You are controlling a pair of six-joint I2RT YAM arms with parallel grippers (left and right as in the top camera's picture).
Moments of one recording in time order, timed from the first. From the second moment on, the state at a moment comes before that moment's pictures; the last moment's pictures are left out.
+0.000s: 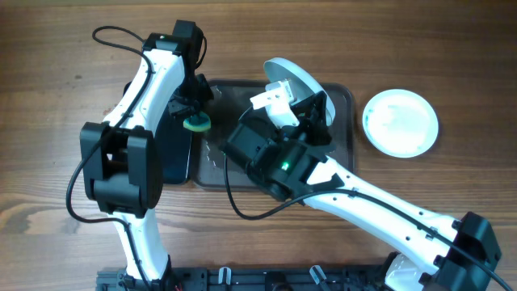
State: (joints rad) left arm -0.18 2.08 1.71 -1.19 -0.03 -0.60; right arm 0.98 1.61 1.35 -0.93 1.41 0.29
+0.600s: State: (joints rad) left arm -0.18 2.08 1.71 -1.19 -0.03 -0.60; right arm 0.75 1.60 1.35 -0.85 0.36 0.23
